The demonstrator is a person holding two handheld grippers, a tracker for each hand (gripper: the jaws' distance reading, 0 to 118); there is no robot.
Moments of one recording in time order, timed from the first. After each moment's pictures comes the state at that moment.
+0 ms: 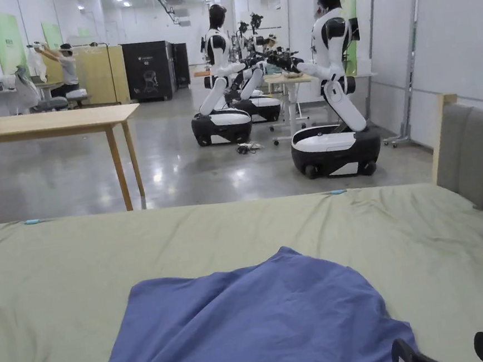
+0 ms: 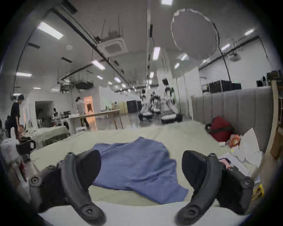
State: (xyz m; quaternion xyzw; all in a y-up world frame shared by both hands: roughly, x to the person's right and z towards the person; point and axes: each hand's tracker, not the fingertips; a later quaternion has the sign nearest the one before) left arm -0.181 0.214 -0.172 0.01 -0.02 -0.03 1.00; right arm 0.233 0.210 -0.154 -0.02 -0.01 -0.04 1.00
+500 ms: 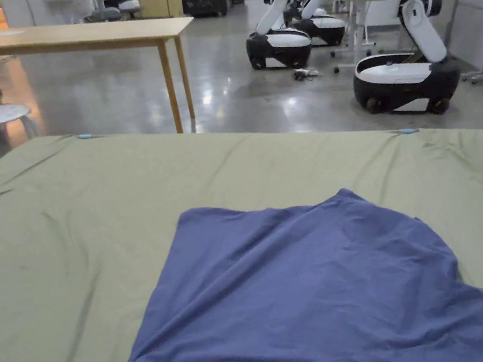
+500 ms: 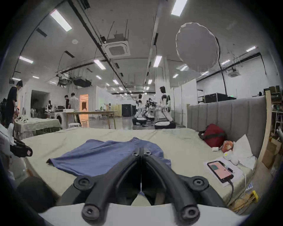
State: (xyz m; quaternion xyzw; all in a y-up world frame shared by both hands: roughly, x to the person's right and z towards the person) left arm -0.196 0.180 -0.190 -0.24 -0.06 -0.07 0.97; right arm 0.213 0.177 -0.155 -0.02 -0.04 0.00 1.00
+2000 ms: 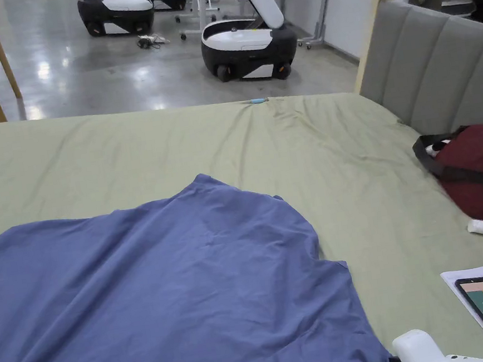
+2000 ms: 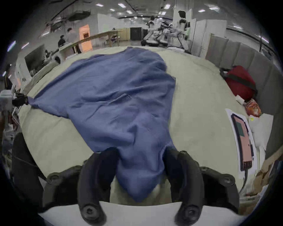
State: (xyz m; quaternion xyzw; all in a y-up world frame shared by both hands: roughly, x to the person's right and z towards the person) left arm -0.240 0.135 -0.371 -0.39 -0.08 -0.15 0.90; right arm 0.322 0.095 -0.295 -0.44 0.03 0.03 0.90
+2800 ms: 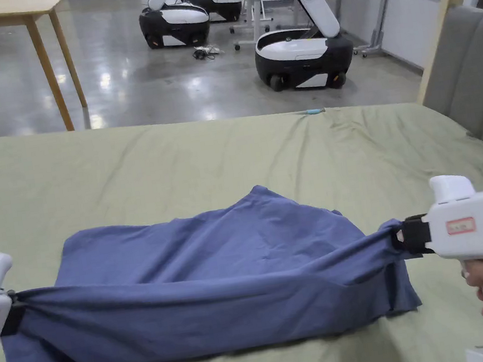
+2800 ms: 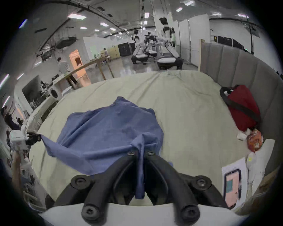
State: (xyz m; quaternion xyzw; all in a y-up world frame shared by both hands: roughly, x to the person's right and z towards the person) left arm -0.216 0.213 -0.559 -0.41 -0.10 -0.17 0.89; right arm 0.347 0.233 -0.494 -0.40 0.00 -0.08 0.91
